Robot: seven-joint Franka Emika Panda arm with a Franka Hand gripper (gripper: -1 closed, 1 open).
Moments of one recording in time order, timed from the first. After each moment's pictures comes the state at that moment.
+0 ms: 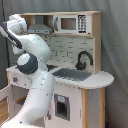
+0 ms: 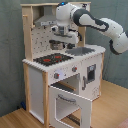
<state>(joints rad) 0.22 0.81 1.43 -0.84 -1.09 1.07 0.02</state>
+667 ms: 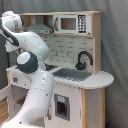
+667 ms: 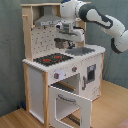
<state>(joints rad) 0.22 0.79 1.53 -0.88 -1.10 0.96 0.17</state>
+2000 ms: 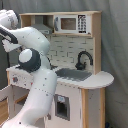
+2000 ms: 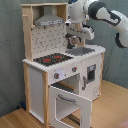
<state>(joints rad) 0.06 0.68 1.62 -1.07 -1.09 0.78 0.35</state>
